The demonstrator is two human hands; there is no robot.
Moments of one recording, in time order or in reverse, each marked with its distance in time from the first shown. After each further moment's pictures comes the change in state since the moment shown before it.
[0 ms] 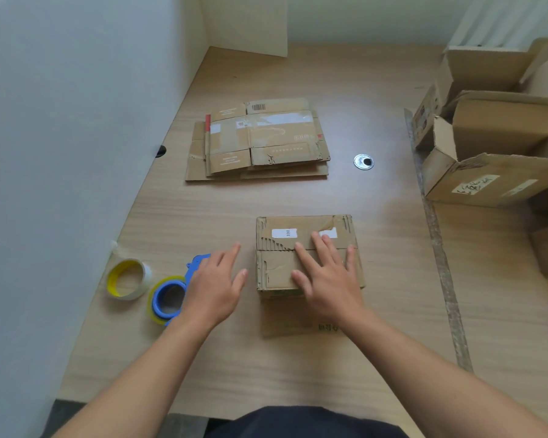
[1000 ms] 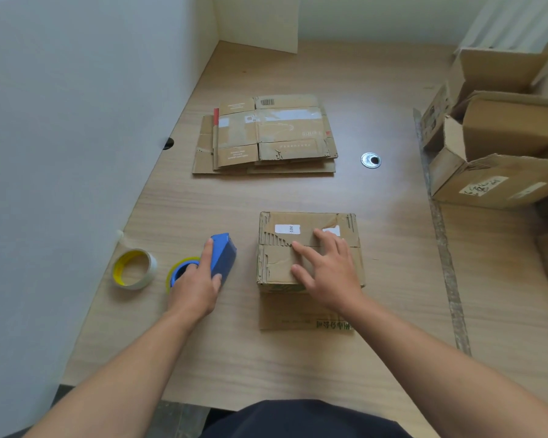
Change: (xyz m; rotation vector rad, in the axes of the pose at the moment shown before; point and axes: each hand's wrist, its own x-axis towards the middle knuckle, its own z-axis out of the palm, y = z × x) left_hand -0.003 -0.051 0.008 0.129 -0.083 -0.313; right_hand 0.008 -0.005 -0.006 0.124 0.033 -0.048
